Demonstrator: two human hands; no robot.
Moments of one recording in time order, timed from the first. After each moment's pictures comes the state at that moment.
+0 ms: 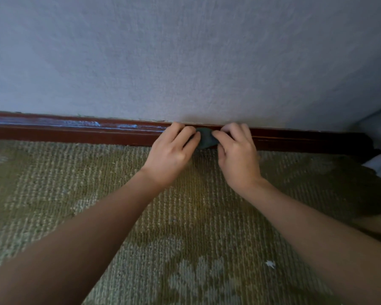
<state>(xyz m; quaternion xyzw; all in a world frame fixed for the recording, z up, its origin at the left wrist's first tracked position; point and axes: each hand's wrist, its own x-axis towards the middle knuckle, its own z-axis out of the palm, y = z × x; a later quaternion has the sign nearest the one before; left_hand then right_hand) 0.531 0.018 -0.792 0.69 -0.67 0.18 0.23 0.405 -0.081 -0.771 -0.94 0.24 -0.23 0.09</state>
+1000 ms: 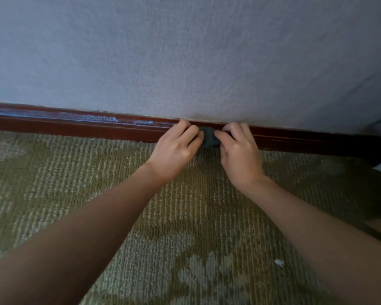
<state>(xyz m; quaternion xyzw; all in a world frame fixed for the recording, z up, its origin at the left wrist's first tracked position) 0.547 0.031 -0.791 0.68 -0.68 0.17 0.21 0.418 -0.069 -0.773 -0.95 0.21 -0.21 0.08</state>
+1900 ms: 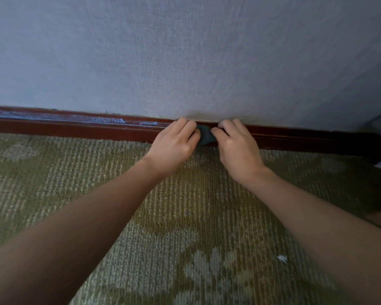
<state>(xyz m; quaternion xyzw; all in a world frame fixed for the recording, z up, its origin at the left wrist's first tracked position) 0.553 0.039 -0.780 0.68 -0.69 0.20 0.15 0.425 -0.069 -0.765 -0.97 0.17 -0.18 0.03</state>
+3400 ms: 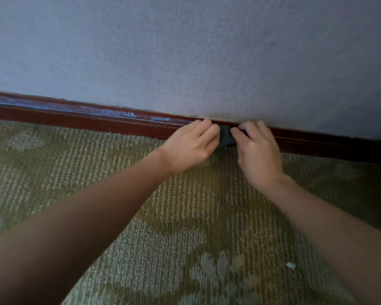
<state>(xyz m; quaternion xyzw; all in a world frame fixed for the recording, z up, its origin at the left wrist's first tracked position) 0.562 0.032 -0.794 0.60 -0.74 0.28 0.14 0.422 -0.074 -0.771 -0.96 0.18 -0.21 0.00</state>
